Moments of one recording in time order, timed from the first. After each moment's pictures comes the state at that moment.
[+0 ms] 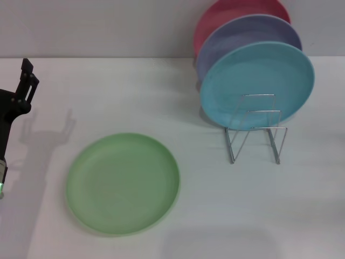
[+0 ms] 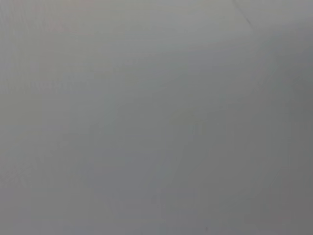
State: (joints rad) left arm -0.39 -2.07 -0.47 -0.30 1.84 1.45 -0.02; right arm 0.42 2.07 0.48 -0.09 -1.40 -1.51 0.57
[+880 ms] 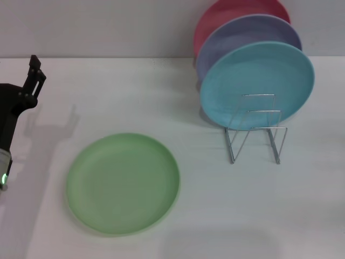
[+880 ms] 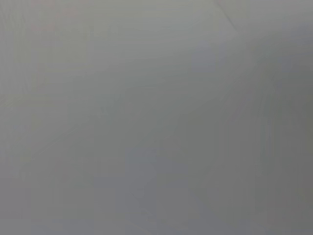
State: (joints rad) left arm -0.43 -2.06 -0.48 -0.29 1.84 1.38 -0.04; right arm 0.41 2.08 0.51 -0.08 -1.38 -1.48 0.57
